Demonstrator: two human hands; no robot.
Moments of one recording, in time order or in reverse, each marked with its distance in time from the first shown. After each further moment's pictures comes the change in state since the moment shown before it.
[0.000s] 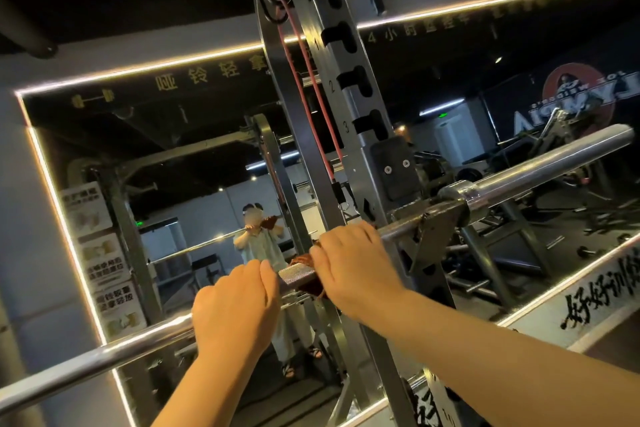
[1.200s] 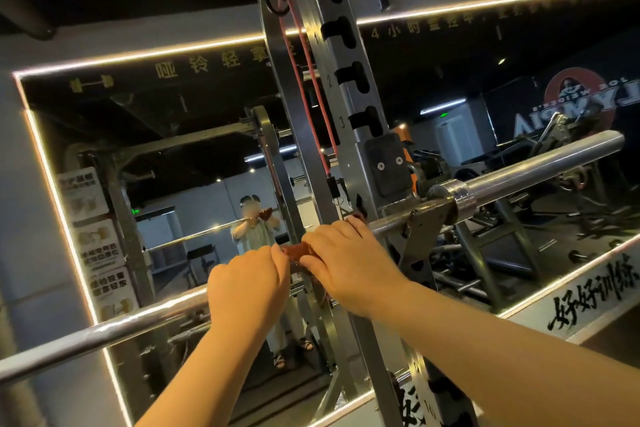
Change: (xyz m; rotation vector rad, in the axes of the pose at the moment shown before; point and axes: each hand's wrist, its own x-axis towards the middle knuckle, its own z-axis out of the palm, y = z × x) left_hand 0.012 0.028 -0.008 0.057 -0.043 0.037; right_hand -0.007 0.013 -0.015 -0.047 -0.119 -0.152
